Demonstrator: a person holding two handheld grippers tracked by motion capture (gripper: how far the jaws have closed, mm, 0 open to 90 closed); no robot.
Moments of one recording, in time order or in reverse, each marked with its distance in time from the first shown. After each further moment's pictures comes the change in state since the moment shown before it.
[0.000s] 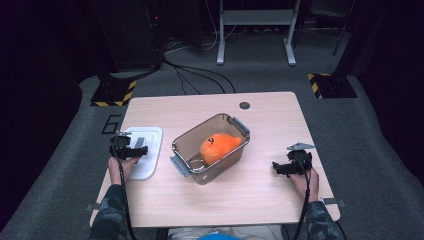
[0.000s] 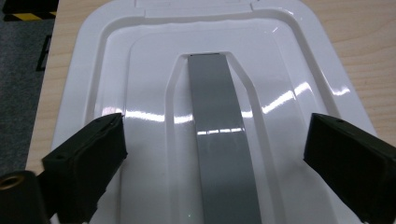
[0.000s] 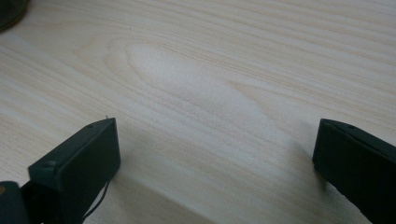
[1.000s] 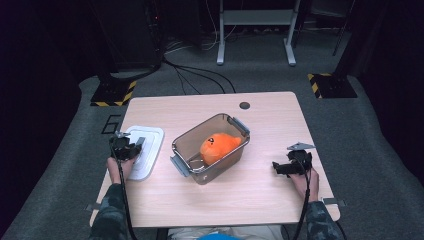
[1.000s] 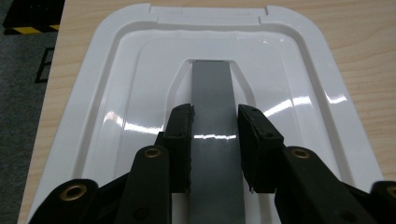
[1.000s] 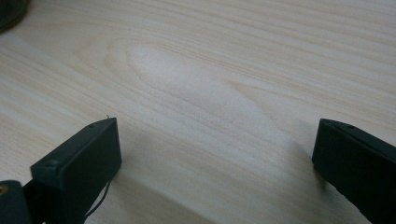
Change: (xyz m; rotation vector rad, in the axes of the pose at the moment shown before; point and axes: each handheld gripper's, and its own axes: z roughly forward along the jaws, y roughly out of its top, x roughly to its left) left arm 0.002 -0.003 -0.002 -0.050 -0.021 0.006; right arm 0.000 0.000 0.000 -0.003 0.000 0.010
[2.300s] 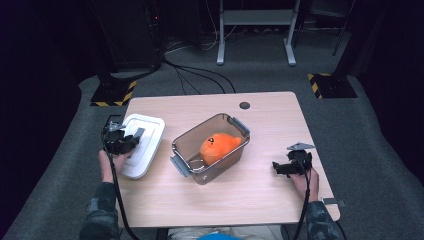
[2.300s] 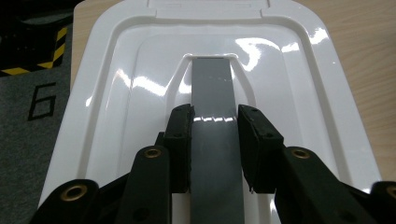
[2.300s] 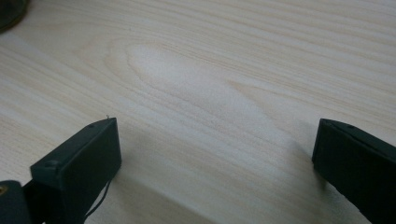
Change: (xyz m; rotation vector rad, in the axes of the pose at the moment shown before) left arm -0.013 0.037 -0.060 -0.069 -0.082 0.098; right arm 0.000 0.000 0.000 0.000 0.000 0.000
